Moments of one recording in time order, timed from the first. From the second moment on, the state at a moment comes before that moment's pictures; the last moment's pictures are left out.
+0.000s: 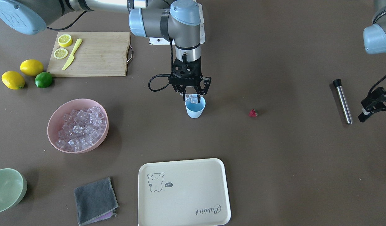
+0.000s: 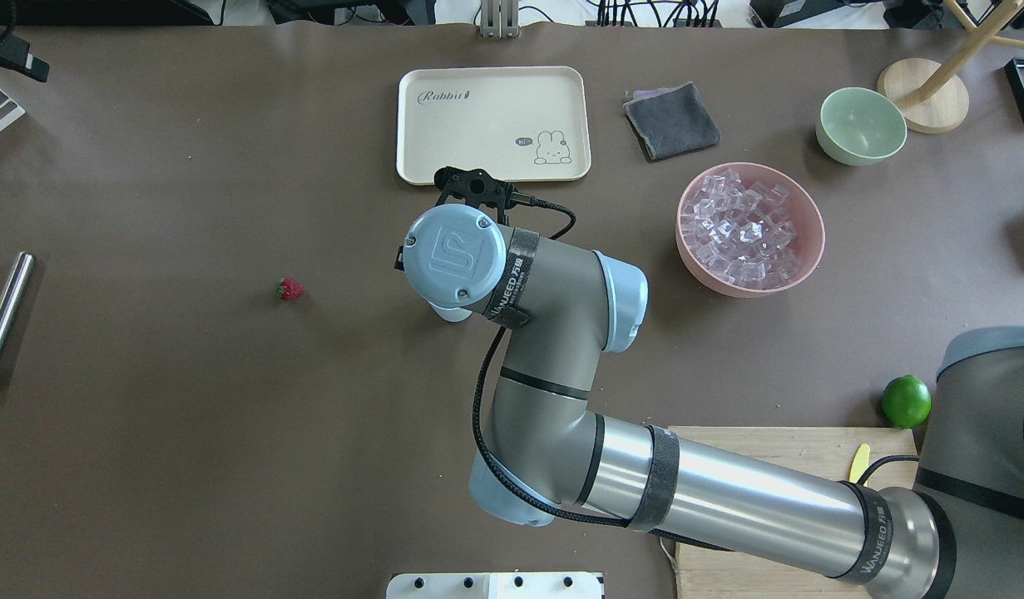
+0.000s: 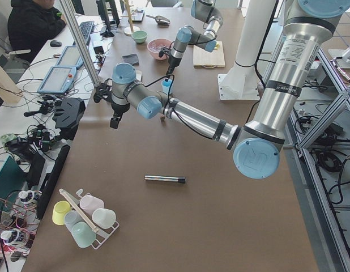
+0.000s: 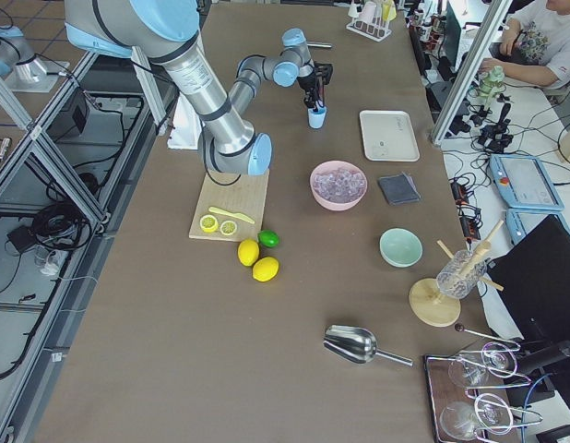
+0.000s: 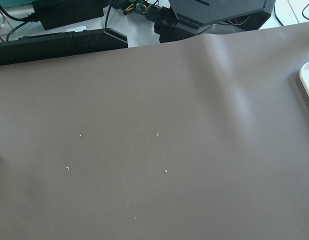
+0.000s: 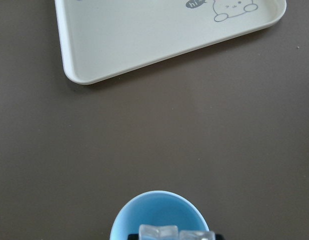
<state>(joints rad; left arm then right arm) -1.33 -1.87 -1.67 -1.90 -2.30 -0.47 0.42 -0.66 1.49 -1.50 1.55 1.53</state>
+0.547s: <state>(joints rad) -1.33 -1.87 -1.67 -1.89 -2.30 -0.47 0.42 -0.65 1.47 -1.50 1.54 1.57</state>
